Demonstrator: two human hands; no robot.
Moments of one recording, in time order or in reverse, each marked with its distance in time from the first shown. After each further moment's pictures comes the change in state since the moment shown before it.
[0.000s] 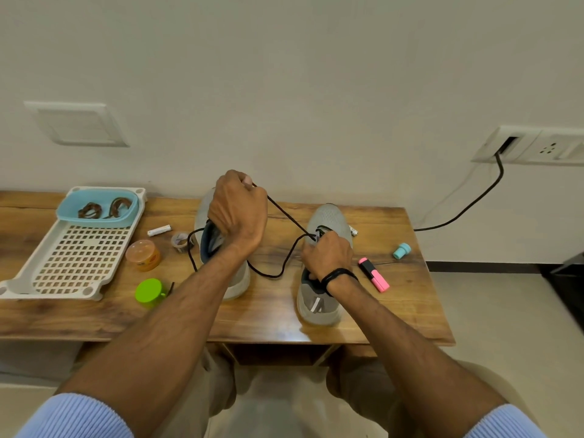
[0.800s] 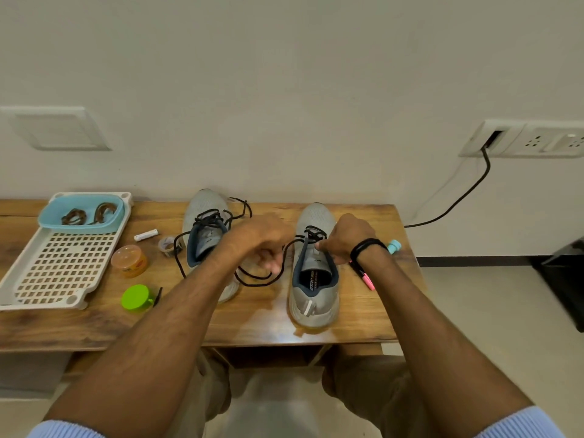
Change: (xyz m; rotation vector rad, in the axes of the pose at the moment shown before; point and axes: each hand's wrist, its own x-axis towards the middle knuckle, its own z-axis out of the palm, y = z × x) left_hand -0.025 0.034 0.000 0.242 -1.224 -0.231; right_hand 0.038 0.017 -0.062 -0.296 -0.206 0.017
